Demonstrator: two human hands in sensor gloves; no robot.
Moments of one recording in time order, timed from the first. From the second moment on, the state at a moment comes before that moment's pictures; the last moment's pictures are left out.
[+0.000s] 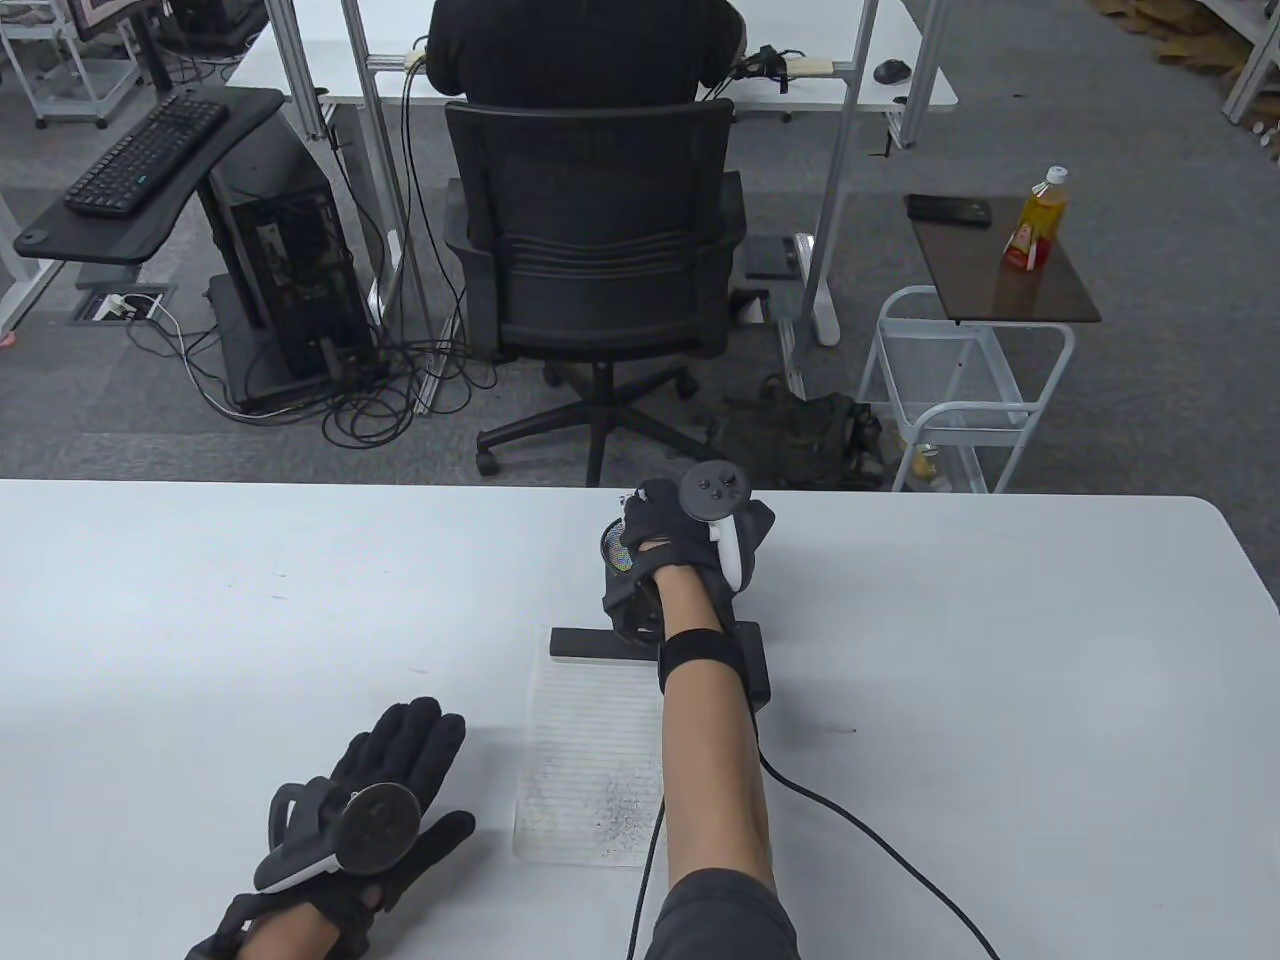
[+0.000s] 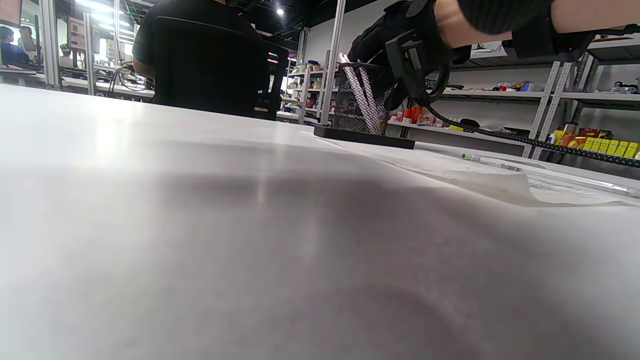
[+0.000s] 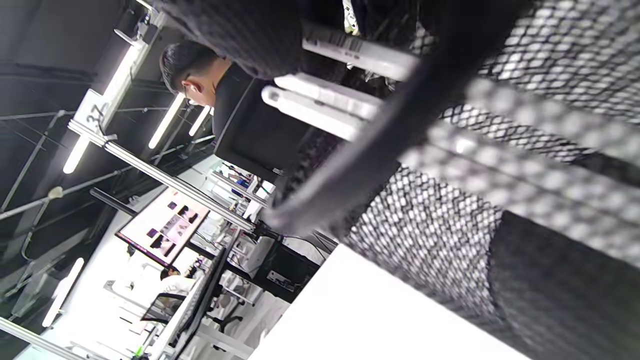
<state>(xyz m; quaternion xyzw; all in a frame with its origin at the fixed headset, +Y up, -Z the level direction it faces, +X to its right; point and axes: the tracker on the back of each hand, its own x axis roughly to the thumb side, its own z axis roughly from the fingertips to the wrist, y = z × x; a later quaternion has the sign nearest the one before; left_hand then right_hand) -0.254 -0.758 -0.317 0.00 -0.21 0.07 0.97 0.051 -0.722 -0.595 -0.07 -0.02 0.88 0.47</state>
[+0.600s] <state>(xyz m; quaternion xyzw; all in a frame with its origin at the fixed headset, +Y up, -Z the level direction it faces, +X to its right) -0.253 -0.759 -0.316 0.01 -0.22 0.08 0.97 0.079 -0.664 -0.480 0.21 0.06 0.54 0.81</state>
